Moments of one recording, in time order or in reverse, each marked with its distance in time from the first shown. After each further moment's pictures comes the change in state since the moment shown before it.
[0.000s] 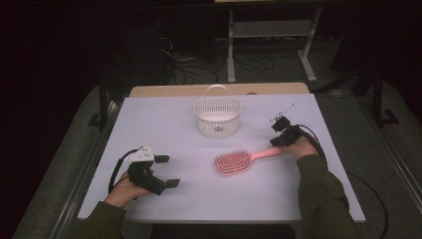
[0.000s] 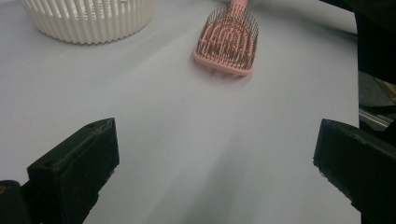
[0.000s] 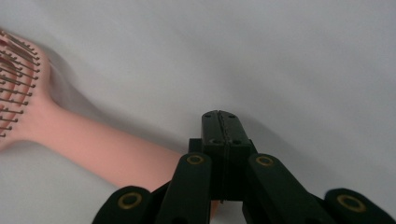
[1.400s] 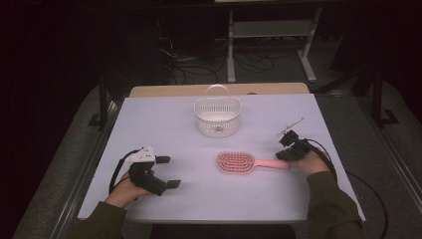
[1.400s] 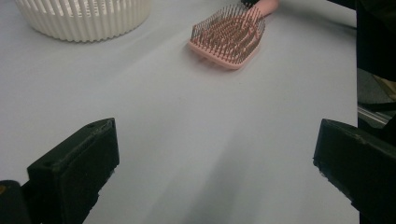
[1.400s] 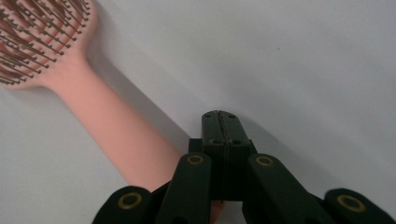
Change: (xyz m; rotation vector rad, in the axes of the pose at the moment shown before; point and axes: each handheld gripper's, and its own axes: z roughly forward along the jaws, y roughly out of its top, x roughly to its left) left arm -0.001 0.000 0.002 0.010 -0.005 0.004; right arm 0.015 -0.044 -0.013 0.001 0.035 -0.011
